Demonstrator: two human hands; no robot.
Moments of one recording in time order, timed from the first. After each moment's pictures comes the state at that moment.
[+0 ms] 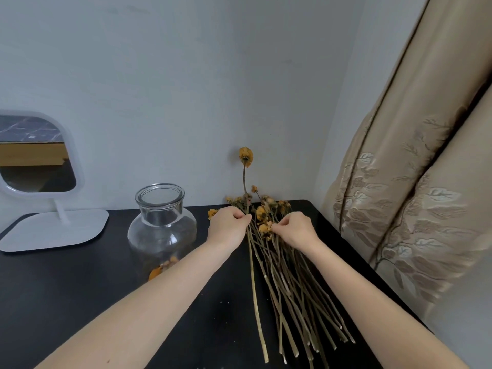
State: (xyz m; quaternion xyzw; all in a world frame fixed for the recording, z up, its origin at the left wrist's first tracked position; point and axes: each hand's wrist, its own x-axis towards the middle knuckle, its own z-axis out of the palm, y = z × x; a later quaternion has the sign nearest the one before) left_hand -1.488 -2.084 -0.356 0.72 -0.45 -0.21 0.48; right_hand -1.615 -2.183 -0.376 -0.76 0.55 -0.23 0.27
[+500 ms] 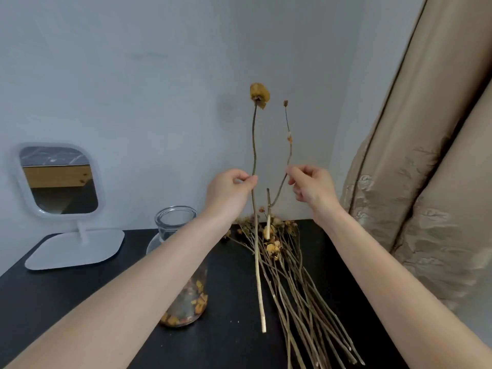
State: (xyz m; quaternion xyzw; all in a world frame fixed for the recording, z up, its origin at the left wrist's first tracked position) left_hand -1.485 -2.051 -0.250 0.64 -0.48 -0.16 0.58; right_hand -1.614 -2.142 -0.247 -0.65 0.36 -0.50 0.45
